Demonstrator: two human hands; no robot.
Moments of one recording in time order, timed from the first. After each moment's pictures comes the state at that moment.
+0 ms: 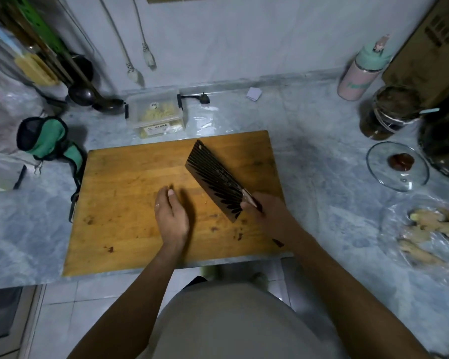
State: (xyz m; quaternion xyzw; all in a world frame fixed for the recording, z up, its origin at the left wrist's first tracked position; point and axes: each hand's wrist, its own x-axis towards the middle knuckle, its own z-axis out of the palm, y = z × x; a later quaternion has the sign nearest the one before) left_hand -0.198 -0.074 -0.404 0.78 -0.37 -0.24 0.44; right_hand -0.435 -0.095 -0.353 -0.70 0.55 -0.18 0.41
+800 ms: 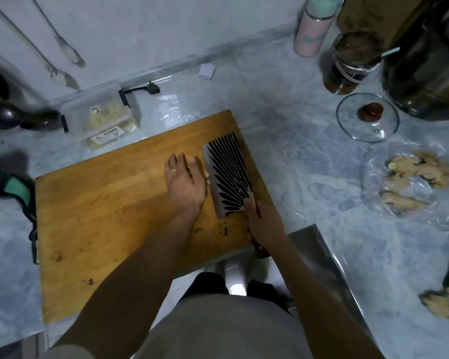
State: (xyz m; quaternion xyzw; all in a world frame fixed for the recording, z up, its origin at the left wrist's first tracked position) left_hand -0.265 -0.163 -0.420 0.74 -0.58 -0.22 0.25; right_hand -0.435 -0.051 -0.419 -0.45 0.72 -0.29 0.45
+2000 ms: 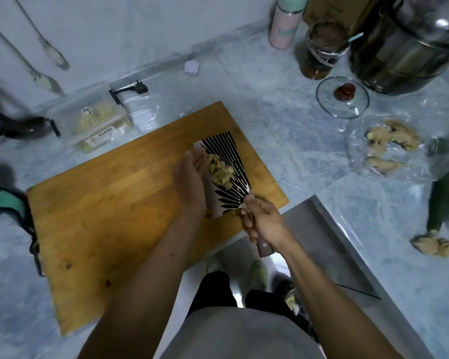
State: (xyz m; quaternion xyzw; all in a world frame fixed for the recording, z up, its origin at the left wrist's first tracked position) left_hand -0.258 -0.124 -0.353 0.56 -0.34 -0.55 0.52; right_hand -0.387 -0.009 -0.374 -0.24 0.64 -0.41 0.61
